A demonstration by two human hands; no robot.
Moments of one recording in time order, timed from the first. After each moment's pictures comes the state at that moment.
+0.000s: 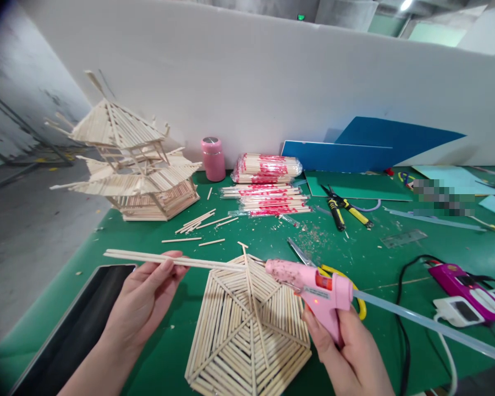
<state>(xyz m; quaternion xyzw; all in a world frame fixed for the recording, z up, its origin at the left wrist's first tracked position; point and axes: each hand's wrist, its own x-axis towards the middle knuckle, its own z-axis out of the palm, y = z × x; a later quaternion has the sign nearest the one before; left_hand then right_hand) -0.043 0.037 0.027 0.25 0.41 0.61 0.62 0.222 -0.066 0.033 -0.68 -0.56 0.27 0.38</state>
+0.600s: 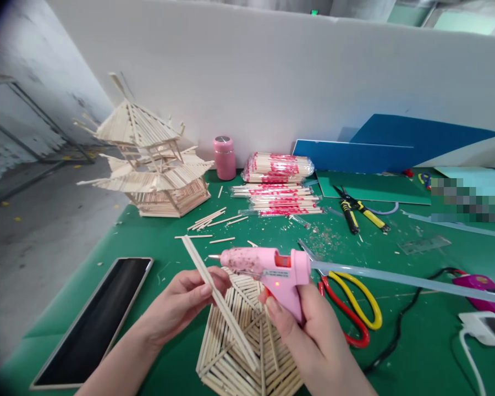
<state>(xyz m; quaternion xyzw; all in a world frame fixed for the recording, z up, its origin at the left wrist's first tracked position) -0.036 0.024 0.023 0.40 0.33 0.40 0.75 0.164 -0.033 0.066 -0.60 -0.56 0.40 0.41</state>
